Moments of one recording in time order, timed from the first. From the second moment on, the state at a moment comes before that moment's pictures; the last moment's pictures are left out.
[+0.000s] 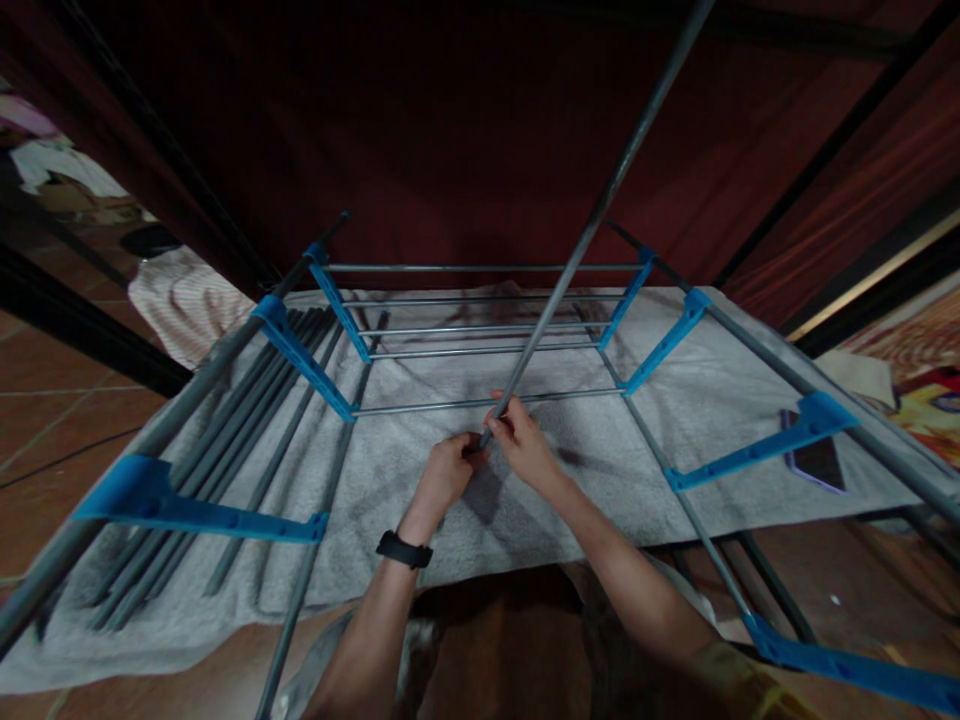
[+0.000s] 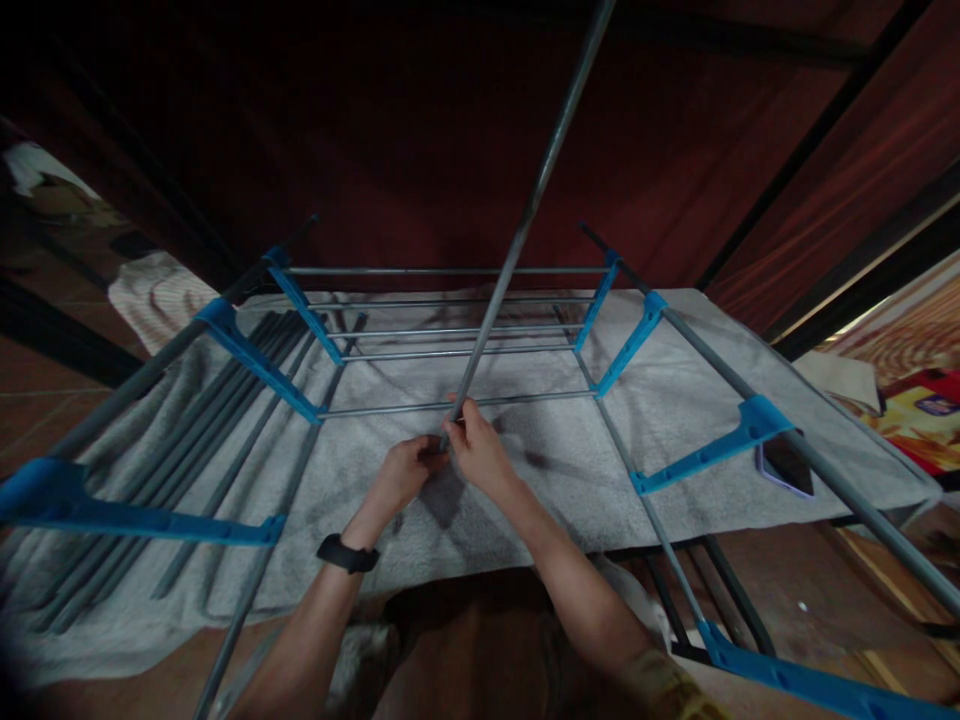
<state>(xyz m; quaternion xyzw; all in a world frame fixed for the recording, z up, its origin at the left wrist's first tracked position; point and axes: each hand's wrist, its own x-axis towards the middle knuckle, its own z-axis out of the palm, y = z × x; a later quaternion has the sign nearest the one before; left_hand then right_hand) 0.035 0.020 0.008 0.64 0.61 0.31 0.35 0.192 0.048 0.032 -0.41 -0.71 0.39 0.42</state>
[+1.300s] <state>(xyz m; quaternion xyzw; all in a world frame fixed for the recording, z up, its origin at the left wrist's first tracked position) 0.044 0.026 0.041 0.51 0.58 0.55 0.34 0.229 0.059 0.027 -0.54 -0.78 0.17 0.25</state>
